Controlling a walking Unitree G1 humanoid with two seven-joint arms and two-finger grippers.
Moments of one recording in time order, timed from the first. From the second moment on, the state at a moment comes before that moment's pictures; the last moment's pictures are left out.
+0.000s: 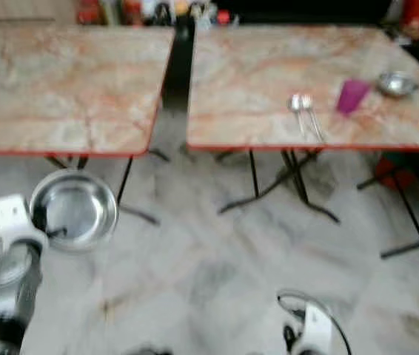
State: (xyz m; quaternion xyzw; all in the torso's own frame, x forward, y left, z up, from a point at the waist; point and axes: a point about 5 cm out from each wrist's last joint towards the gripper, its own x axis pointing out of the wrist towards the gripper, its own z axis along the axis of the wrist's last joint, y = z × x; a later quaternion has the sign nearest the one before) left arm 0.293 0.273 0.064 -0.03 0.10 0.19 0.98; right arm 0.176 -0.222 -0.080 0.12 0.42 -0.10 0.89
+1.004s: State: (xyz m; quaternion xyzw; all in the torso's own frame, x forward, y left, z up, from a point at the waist) left arm 0.236 0.231 -0.045 -0.02 0.38 0.13 0.92; right arm 0.175 -0.226 -0.080 0.12 0.42 -0.11 0.89
